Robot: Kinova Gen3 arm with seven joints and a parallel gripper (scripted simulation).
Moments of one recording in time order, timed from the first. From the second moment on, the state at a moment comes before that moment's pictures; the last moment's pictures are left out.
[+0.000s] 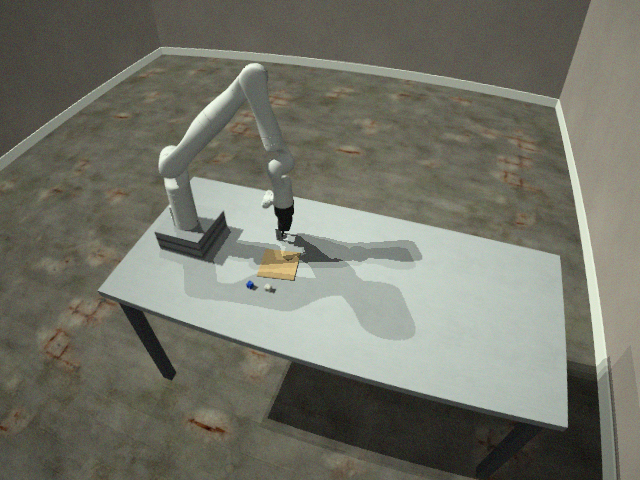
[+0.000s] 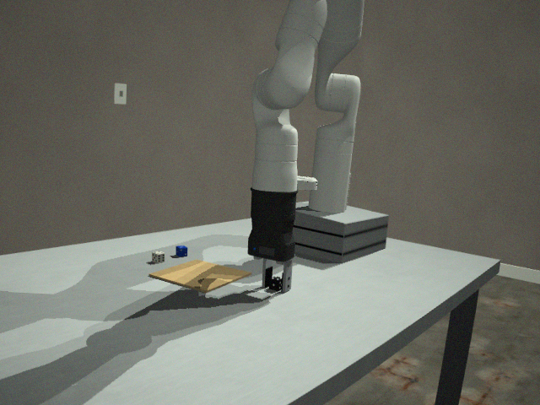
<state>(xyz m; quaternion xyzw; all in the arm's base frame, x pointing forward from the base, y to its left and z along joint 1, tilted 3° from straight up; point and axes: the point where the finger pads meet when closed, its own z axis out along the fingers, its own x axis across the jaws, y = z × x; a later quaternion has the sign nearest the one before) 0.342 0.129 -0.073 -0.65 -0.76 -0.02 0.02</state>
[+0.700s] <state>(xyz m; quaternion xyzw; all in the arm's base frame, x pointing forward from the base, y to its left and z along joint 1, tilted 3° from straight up) 0.342 0.129 -0.073 -0.65 -0.76 -0.02 0.02</state>
